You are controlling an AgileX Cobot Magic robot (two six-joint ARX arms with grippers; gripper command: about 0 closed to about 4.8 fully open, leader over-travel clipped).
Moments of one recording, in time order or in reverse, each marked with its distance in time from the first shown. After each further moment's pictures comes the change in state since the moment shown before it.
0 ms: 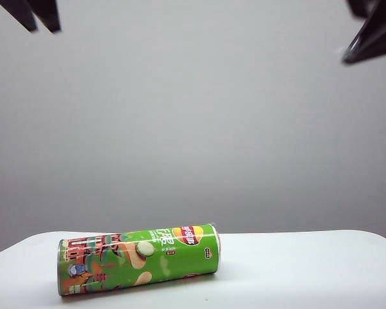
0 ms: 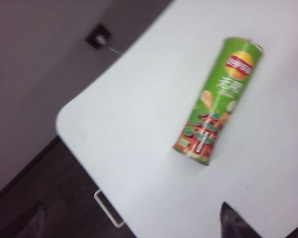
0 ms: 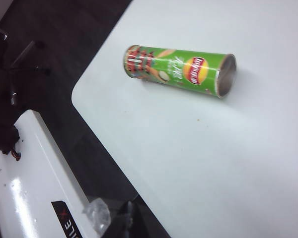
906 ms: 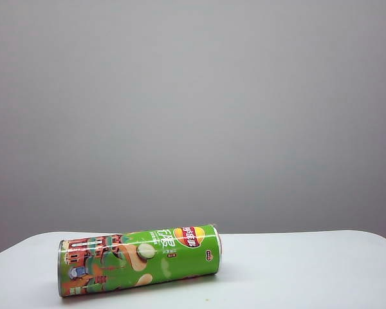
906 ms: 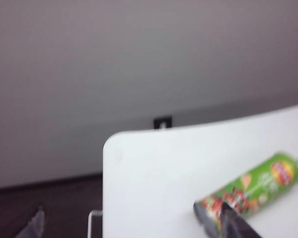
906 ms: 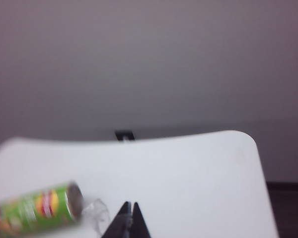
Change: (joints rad) left arm 0.230 -0.912 -0.713 0.410 0.021 -0.366; right arm -0.002 -1.045 -0.708 0.655 0.659 0.579
